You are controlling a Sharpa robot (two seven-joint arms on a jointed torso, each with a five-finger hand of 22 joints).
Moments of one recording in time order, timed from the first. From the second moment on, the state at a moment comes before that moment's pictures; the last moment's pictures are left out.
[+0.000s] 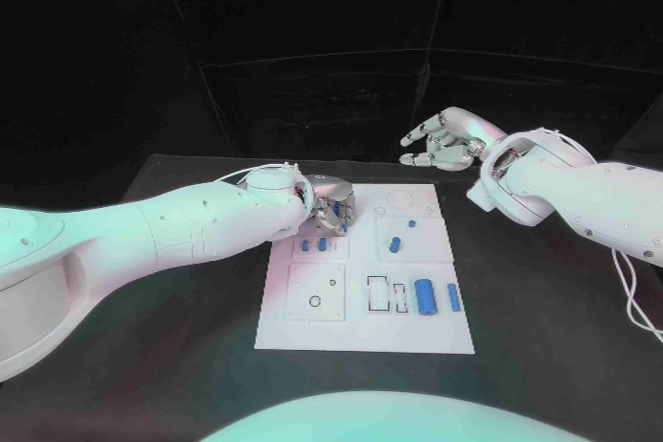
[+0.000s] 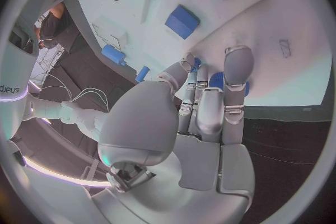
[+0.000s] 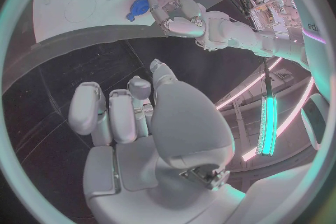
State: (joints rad) left arm 1.23 -0.45 -0.16 1.08 -1.42 -0.04 0.02; left_hand 1.32 -0.04 0.31 -0.16 0.05 0.95 0.15 0.30 0.07 0.99 0.08 0.40 0.06 1.47 0.00 1.29 0.99 0.16 1.44 0.08 0.84 0.69; right arm 1.29 -0.74 -0.04 1.35 -1.12 -0.33 0.03; right_hand 1.41 0.00 -0.04 0.18 0.36 0.87 0.16 0.09 0.07 1.28 0.07 1.00 1.07 1.47 0.00 1.34 1.22 0.07 1.32 0.11 1.37 1.19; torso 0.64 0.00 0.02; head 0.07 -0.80
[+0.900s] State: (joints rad) left arm 1.22 -0.50 -0.15 1.15 -1.42 -0.11 0.04; left_hand 1.33 0.01 0.43 -0.21 0.05 1.03 0.14 0.29 0.07 1.08 0.06 0.35 0.06 1.47 -0.02 1.29 0.97 0.16 1.45 0.07 0.90 0.75; right arm 1.29 -0.74 -0.04 1.34 -1.12 -0.33 0.04; right_hand 1.41 0.00 -0.04 0.18 0.36 0.87 0.16 0.09 0.07 1.28 0.07 1.00 1.07 1.47 0.00 1.34 1.22 0.07 1.32 0.11 1.37 1.19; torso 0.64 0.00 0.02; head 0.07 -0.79
